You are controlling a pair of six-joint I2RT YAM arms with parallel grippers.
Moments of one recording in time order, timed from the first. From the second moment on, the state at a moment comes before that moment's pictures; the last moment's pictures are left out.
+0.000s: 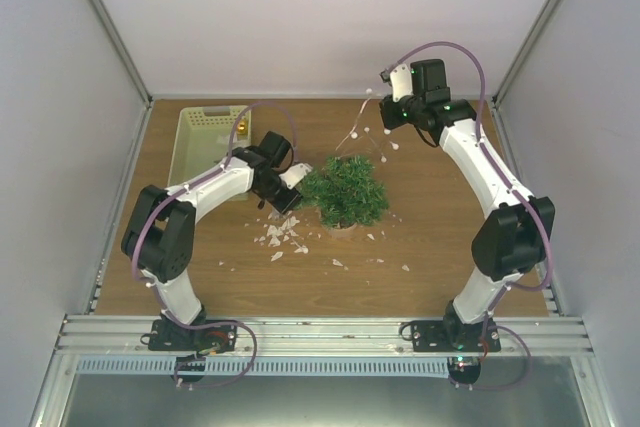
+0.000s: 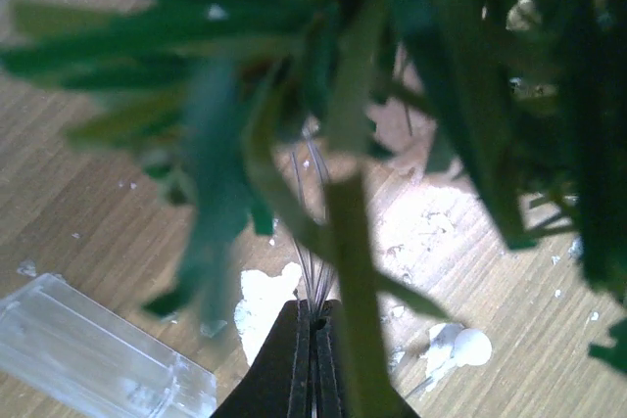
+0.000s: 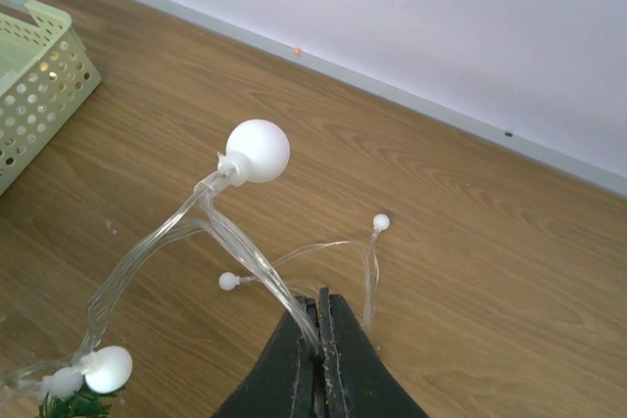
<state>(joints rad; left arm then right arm) -0.48 1.75 1.24 -0.75 0.35 0.28 0.27 1.73 1.67 -0.59 -0.18 -0.14</state>
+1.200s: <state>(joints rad) -0.45 1.78 1.34 -0.75 0.33 0.31 0.25 1.68 1.74 -0.61 -0.15 -0.12</state>
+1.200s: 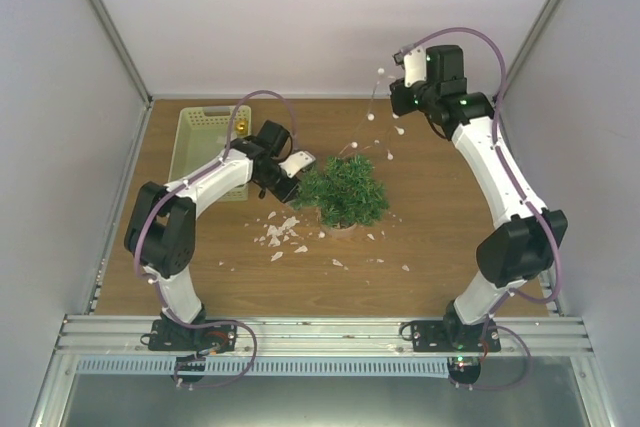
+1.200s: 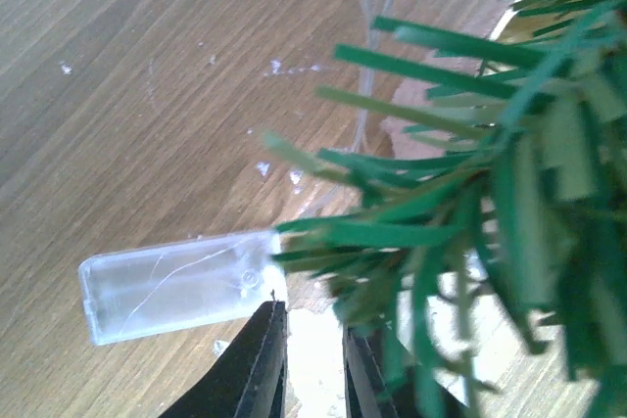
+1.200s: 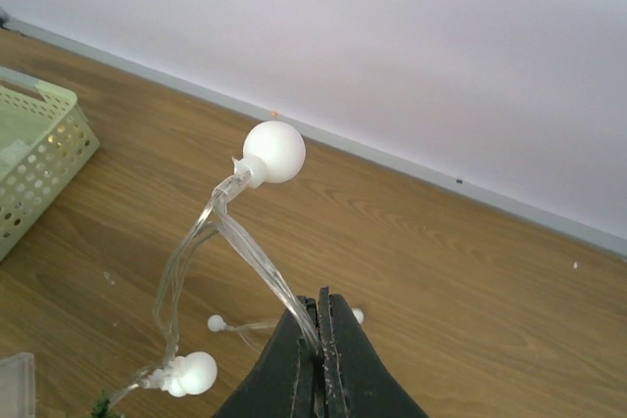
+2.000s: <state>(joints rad) -0.34 1.84 1.28 -0.69 0.26 0.33 0.25 1.68 1.80 -0.70 -0.09 -0.11</state>
